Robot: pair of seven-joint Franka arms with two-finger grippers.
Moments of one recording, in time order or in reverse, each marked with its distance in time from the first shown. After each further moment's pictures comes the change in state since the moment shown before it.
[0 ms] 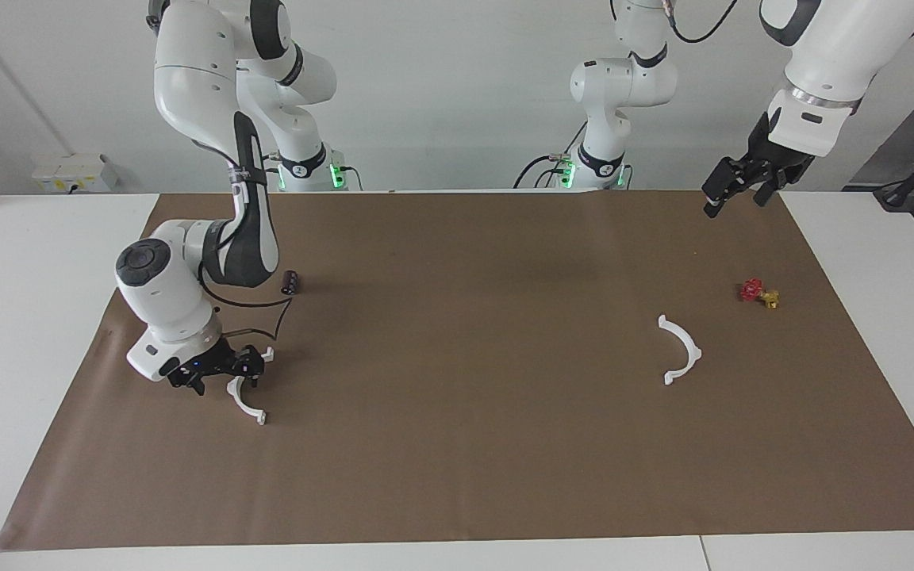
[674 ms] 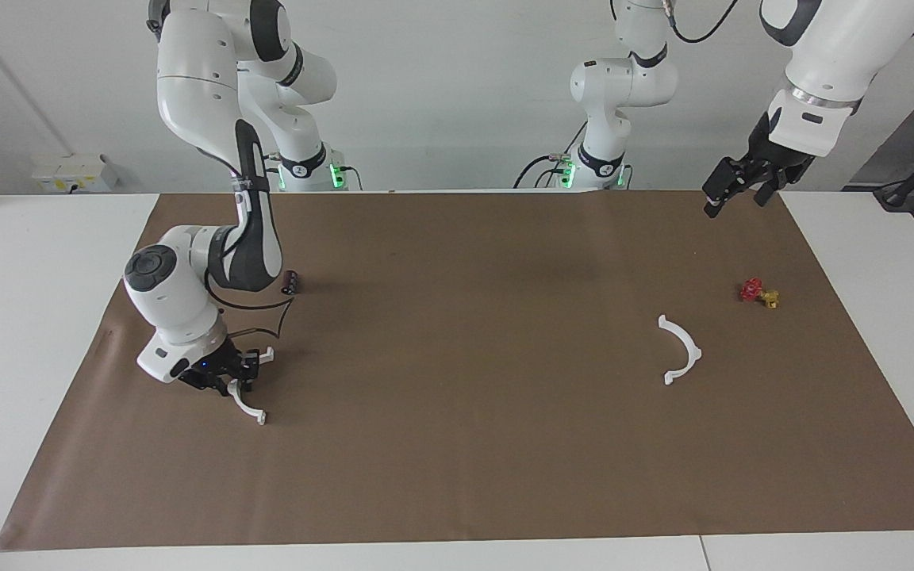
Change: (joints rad) left arm 0.000 0.000 0.000 0.000 0.000 0.000 0.000; right arm 0.001 0.000 0.002 -0.043 0.023 0.044 -0.048
